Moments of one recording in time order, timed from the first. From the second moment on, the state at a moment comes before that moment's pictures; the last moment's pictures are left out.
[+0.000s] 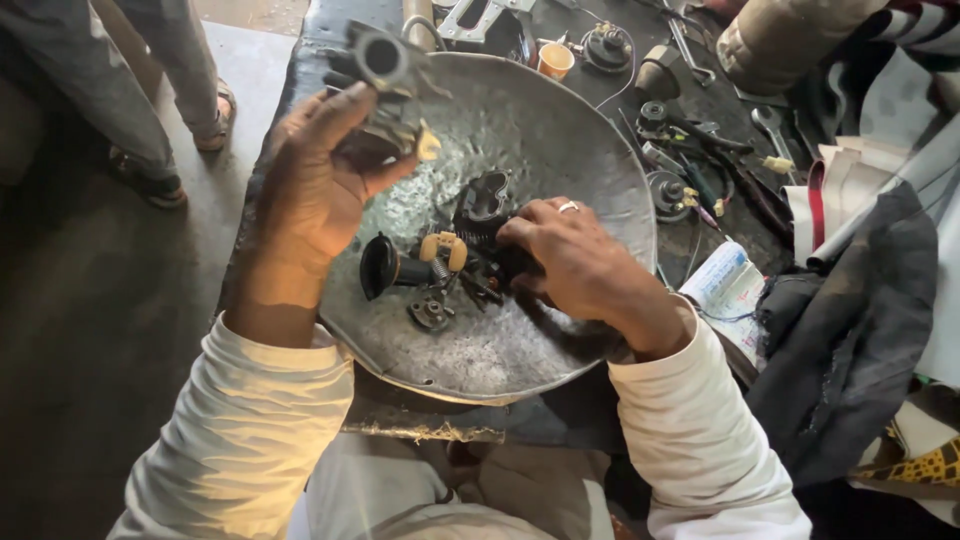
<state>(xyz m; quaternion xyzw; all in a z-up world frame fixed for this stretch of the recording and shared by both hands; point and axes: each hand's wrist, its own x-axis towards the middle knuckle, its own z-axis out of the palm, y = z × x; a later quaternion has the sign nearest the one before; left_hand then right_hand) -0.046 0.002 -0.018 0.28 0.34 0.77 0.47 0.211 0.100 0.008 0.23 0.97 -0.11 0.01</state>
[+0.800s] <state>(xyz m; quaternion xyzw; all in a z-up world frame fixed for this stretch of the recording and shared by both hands) -0.023 0.007 -0.003 0.25 0.41 0.75 0.46 0.234 0.167 0.001 0.28 0.43 -0.82 -0.25</state>
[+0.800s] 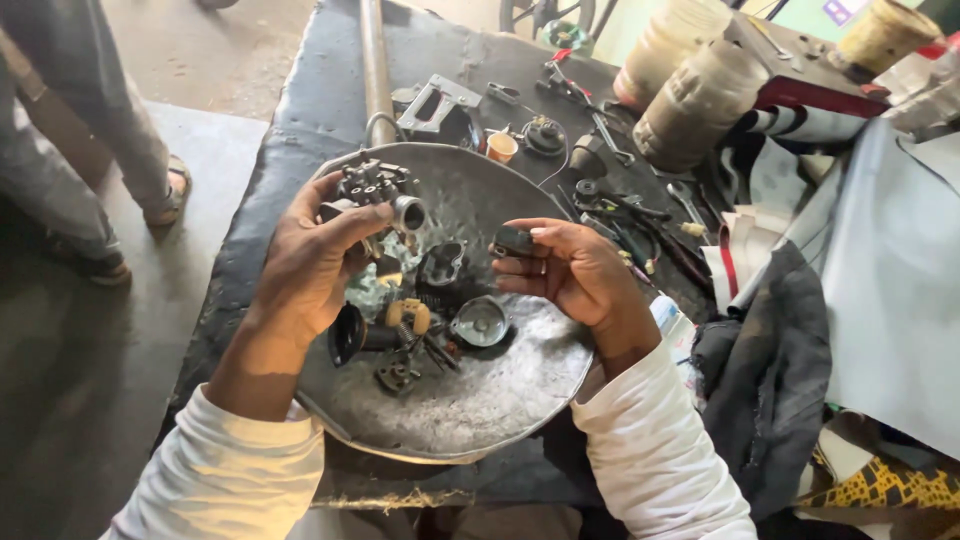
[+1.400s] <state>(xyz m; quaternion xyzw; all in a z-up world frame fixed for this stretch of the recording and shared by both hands) -0.012 0.014 0.003 0.41 0.73 0.51 0.18 0.231 0.160 0.000 0.25 0.51 -0.77 -0.28</state>
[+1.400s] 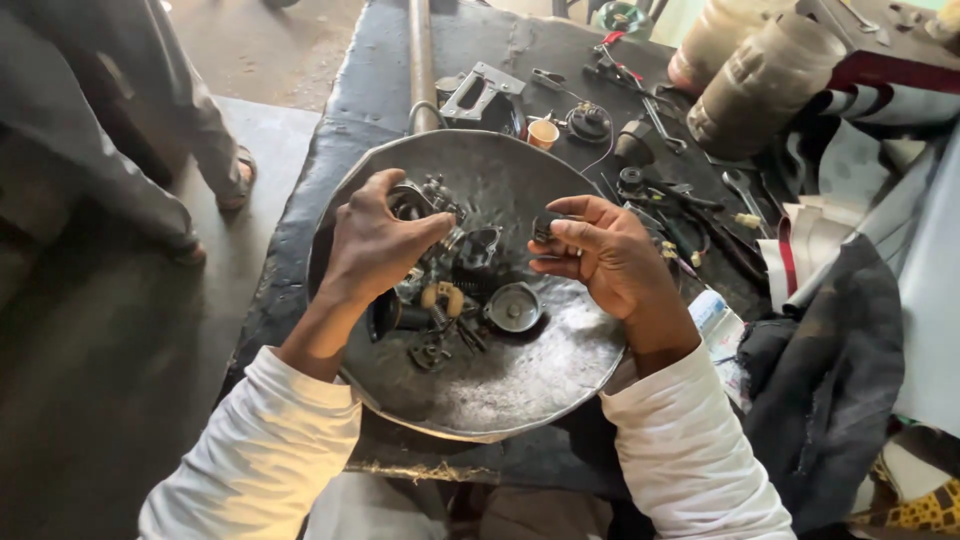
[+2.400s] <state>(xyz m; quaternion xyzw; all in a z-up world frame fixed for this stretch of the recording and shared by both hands) 0.096 -0.018 0.023 0.50 0.56 0.53 0.39 0.269 0.076 0.002 0.15 0.62 -0.68 -0.37</state>
